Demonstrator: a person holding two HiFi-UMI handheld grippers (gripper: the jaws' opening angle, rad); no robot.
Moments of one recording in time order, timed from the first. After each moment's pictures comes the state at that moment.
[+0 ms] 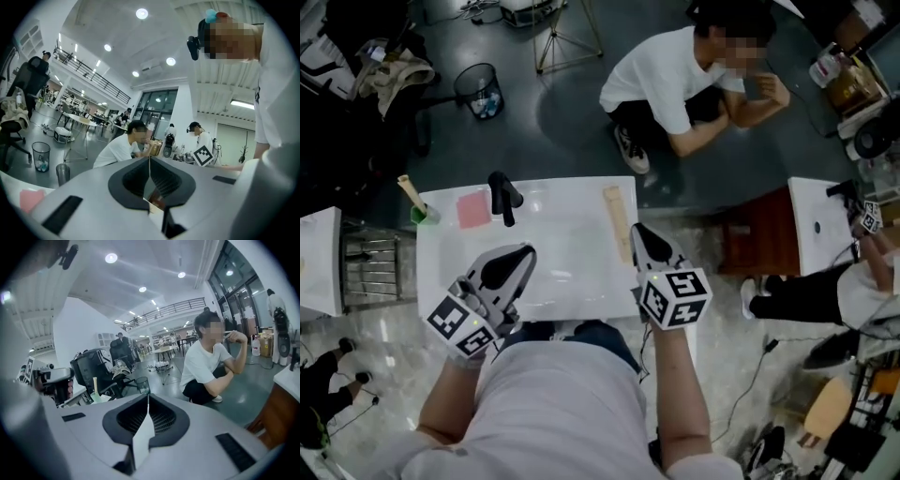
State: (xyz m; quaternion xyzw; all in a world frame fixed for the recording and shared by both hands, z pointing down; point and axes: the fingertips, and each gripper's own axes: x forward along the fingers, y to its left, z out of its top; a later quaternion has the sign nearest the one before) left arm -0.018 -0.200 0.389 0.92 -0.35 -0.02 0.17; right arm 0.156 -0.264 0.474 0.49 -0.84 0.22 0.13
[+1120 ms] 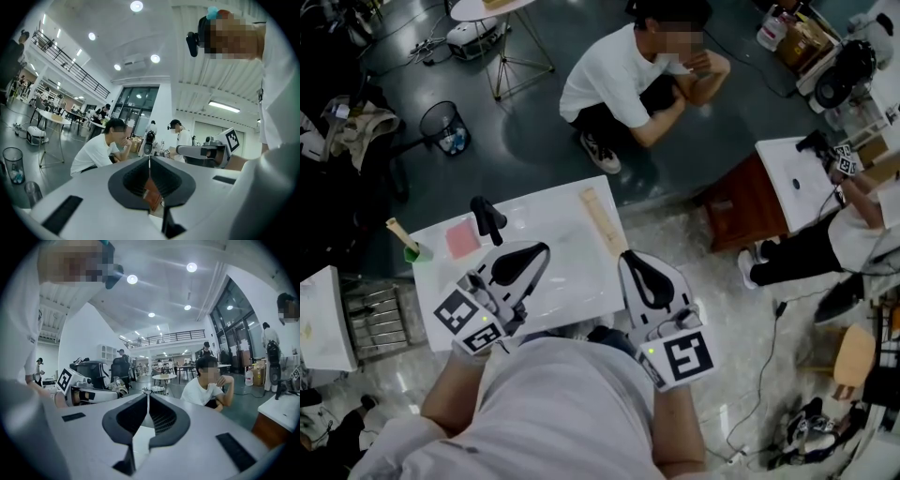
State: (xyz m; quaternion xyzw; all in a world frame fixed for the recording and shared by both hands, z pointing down) left arm 0.029 -0.196 0.353 0.97 -0.21 -0.01 0.14; right arm 0.135 -0.167 0.325 0.54 -0.84 0.06 0.04
